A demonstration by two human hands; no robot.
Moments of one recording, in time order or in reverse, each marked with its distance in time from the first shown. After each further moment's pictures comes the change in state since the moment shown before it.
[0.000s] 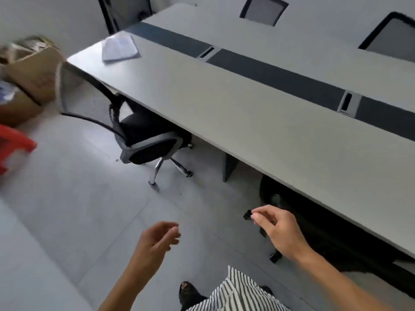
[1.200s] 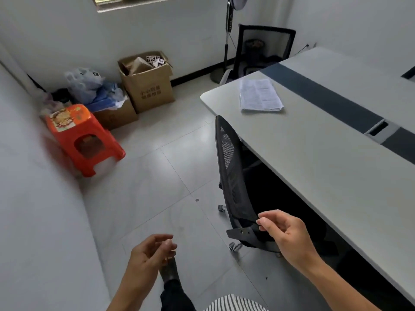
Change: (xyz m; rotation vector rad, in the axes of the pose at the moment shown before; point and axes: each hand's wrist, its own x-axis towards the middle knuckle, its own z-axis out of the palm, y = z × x) left_hand 0.301 -0.019 -0.552 -0.284 0.439 -0.114; right_hand 0.374 -0.416 0.450 0.051 -0.247 -0.211
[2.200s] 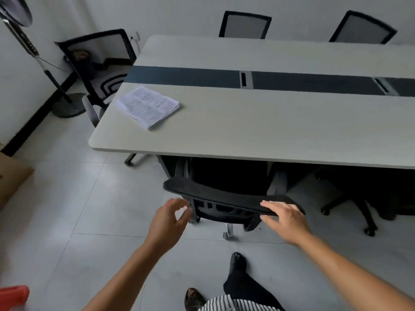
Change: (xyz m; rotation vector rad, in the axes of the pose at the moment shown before) left_hand 0.279 0.117 0.030 0.739 -0.857 0.700; right_hand 0.026 0.018 0.115 -0.635 0.496 0.573
